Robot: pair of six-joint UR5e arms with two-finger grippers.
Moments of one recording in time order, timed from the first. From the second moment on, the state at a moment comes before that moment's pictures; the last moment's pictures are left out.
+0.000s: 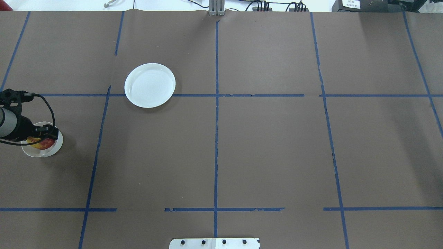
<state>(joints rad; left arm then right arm) -0.82 -1.48 -1.75 -2.12 -2.01 -1.04 1.53 -1.65 1.77 -1.72 2.27 -0.01</state>
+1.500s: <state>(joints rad) -1.62 -1.29 -2.14 -1.46 -2.19 0.07 1.53 -1.65 1.77 -1.72 2.27 -0.01</state>
